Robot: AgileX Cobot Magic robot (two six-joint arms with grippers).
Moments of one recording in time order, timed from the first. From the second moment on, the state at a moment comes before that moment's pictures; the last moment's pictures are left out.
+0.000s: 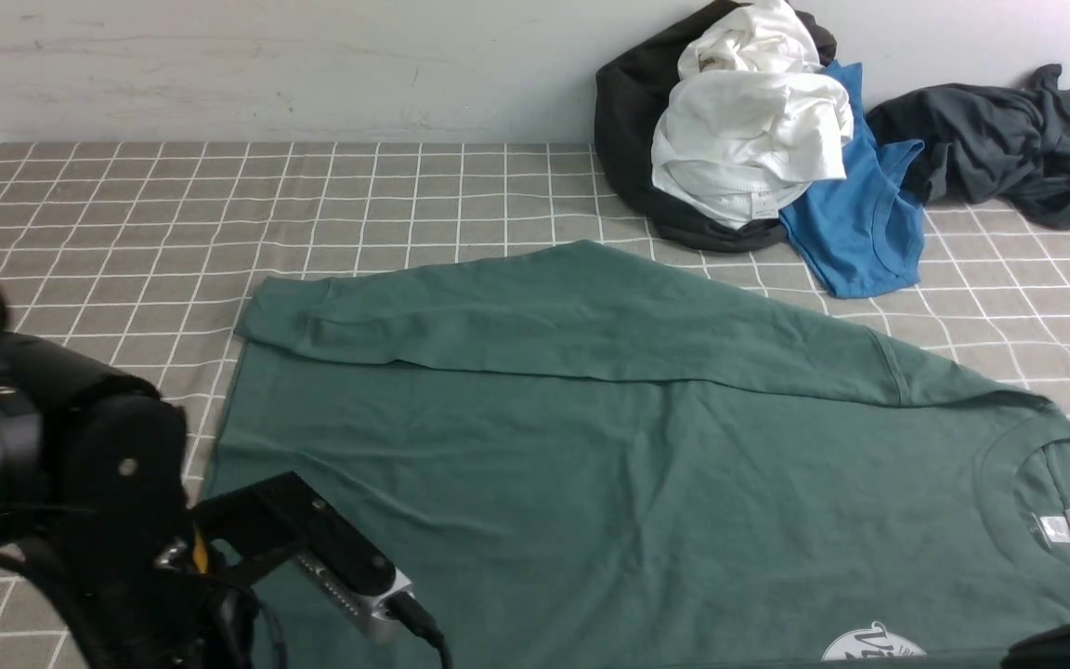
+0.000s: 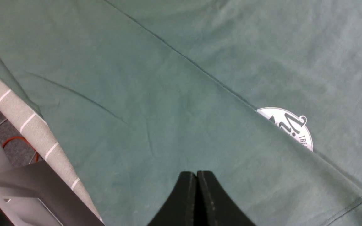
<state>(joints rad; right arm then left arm) 0.32 0.80 -0.75 0.40 1.18 -0.51 -0.47 1.43 -0.76 -0.09 1.02 0.29</state>
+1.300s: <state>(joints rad) 0.32 0.80 -0.75 0.41 1.12 -0.52 -0.47 1.51 -1.16 0.14 1.06 0.17</state>
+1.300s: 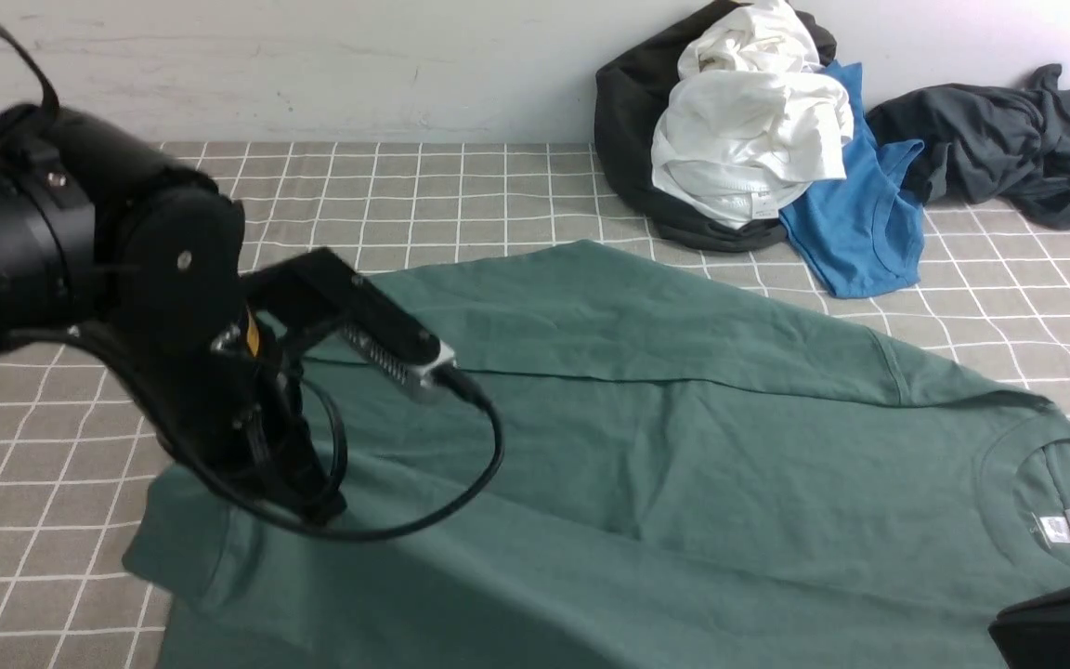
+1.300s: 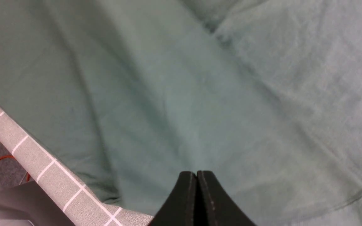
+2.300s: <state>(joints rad) 0.32 1.02 -0.89 0.14 1.08 -0.24 -0.19 1.95 -1.62 0.10 1.00 0.11</state>
